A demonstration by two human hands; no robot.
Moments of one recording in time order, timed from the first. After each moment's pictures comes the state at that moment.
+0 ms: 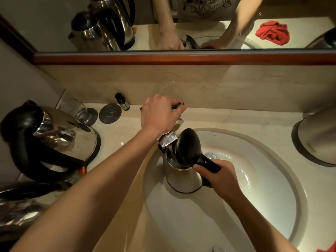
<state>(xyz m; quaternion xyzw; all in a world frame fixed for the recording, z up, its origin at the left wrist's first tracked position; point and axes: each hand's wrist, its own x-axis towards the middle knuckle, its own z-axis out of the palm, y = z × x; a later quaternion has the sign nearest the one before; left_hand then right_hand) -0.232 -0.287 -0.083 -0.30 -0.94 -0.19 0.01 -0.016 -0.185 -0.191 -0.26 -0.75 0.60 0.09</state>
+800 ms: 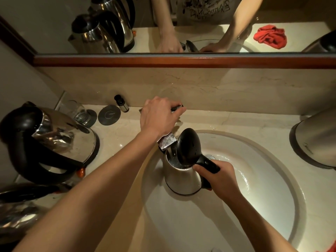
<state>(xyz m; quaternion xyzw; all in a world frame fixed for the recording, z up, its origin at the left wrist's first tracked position) -0.232 -0.288 -0.082 -0.30 -0.93 -0.19 0.01 -0.020 -0.183 -0.192 -0.30 -0.72 0.62 0.06</state>
